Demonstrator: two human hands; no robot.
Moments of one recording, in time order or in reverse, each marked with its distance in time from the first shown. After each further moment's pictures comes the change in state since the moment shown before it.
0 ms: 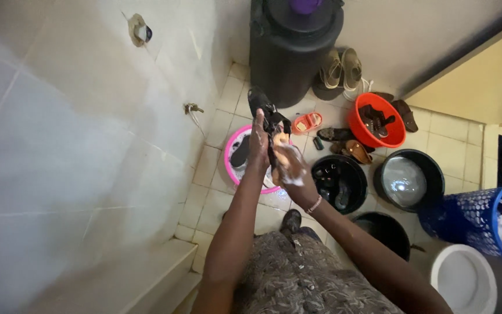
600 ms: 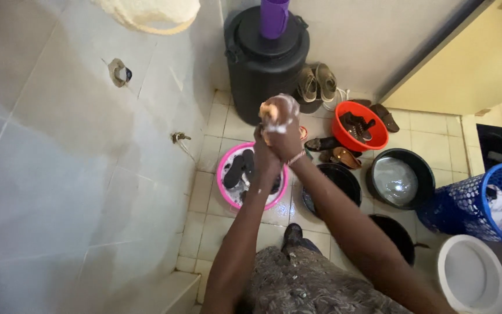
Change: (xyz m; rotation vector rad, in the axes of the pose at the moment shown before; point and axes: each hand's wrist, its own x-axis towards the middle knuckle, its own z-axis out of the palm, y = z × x) left_hand -0.022 -0.035 0.047 1.364 -0.203 0.771; right_hand 0.139 -0.019 -0.045 -0.640 0.322 -0.115
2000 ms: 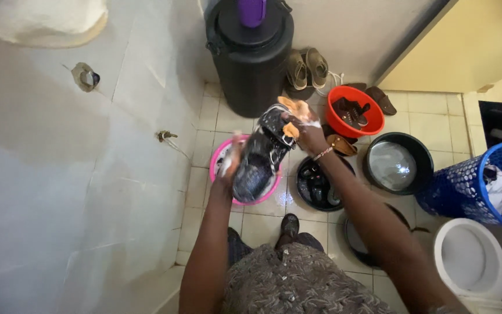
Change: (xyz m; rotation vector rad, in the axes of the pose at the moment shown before) left_hand -0.032 0.027 -0.040 -1.274 -0.416 -0.045; right_hand -0.063 0.151 -0.046 1.168 -0.249 0.654
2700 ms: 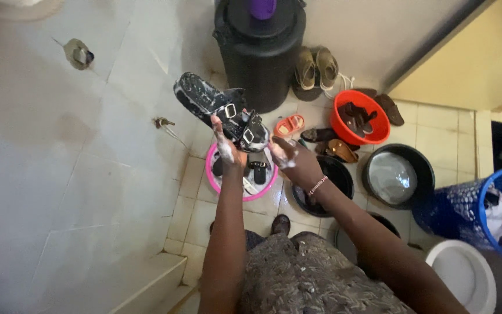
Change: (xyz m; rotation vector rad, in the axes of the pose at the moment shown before) left_hand 0.060 -0.056 -0.022 -0.420 0.676 0.296; right_hand -0.075 -0.053 0.028 -1.175 -0.160 -0.151
